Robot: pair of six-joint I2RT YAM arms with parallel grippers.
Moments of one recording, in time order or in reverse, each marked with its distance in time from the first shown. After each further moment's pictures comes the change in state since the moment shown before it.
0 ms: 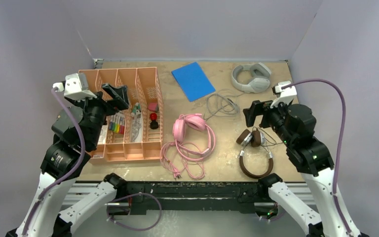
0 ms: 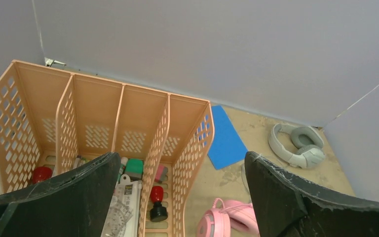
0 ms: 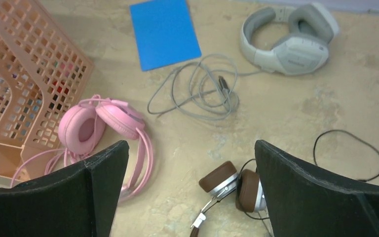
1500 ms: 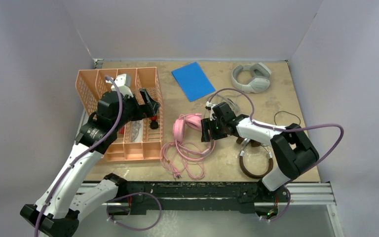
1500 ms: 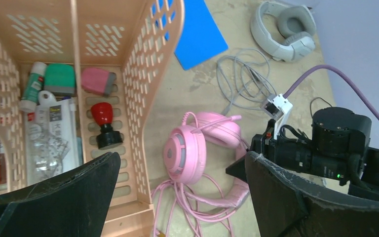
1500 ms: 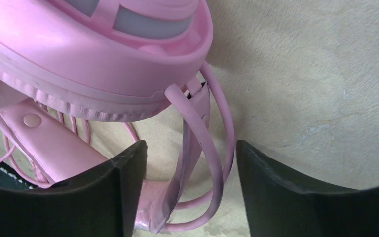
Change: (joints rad) left arm 0.101 0.170 -0.201 -0.031 0.430 -0.188; right arm 0.232 0.897 -0.266 0.396 -0.265 0.229
